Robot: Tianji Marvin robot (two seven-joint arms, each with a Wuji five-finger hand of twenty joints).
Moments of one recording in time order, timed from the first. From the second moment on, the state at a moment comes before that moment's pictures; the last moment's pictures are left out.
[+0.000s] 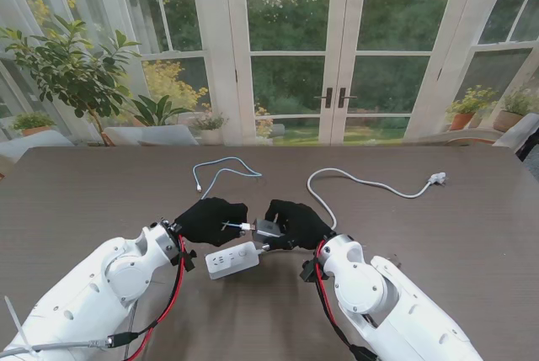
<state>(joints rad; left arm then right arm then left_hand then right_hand) 1.30 -1.10 -1.06 -1.24 0.67 -0.71 0.14 -1.35 -1.17 0.92 -1.45 -0.32 -0.06 -0.08 0.56 -0.52 1.14 -0.24 0.72 0.11 1.39 0.79 1.21 0.06 0.88 1.30 1.31 -0.03 1.71 0.76 1.09 0.04 1.81 0.90 0.37 -1.05 1.32 -0.50 0.59 0.04 1.29 0.28 1.01 0.11 0.98 1.04 1.29 -0.04 1.33 1.38 1.08 0.12 1.53 0.68</state>
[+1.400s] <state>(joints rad) 1.27 -1.09 -1.04 -1.25 0.53 -0.72 -0.01 -1.36 -1.17 0.91 -1.47 -0.32 -0.03 -0.09 0.21 -0.11 0.80 0.27 0.78 0.05 1.26 0.92 1.22 0.02 0.91 1.30 1.31 -0.07 1.71 0.76 1.09 0.00 1.81 0.90 0.37 -1.05 1.32 -0.49 0.59 0.04 1.29 0.29 1.01 0.11 0.98 1.04 1.29 -0.04 1.33 1.38 1.08 0.12 1.53 0.68</state>
